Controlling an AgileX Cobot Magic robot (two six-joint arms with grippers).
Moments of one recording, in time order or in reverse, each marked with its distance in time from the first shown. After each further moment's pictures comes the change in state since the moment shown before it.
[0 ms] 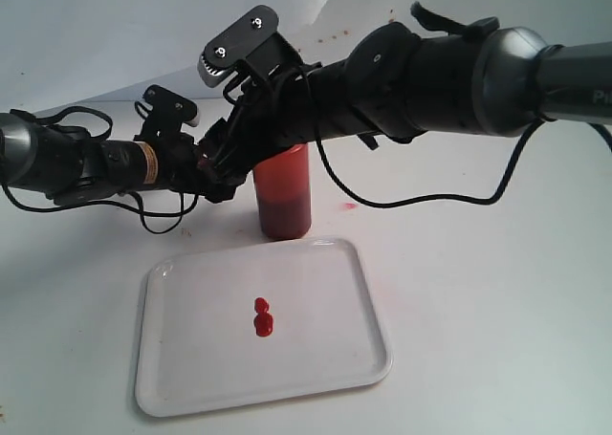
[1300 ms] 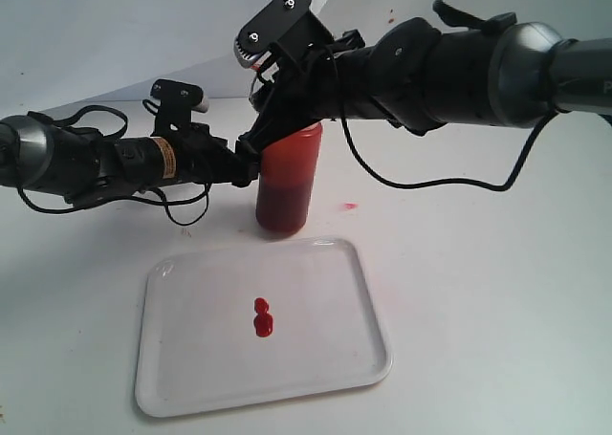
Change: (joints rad) left arm -0.046 0.000 0.000 -0.136 -0.108 -0.083; right arm -0.055 0.006 0.001 -0.007 -0.167 -0.108
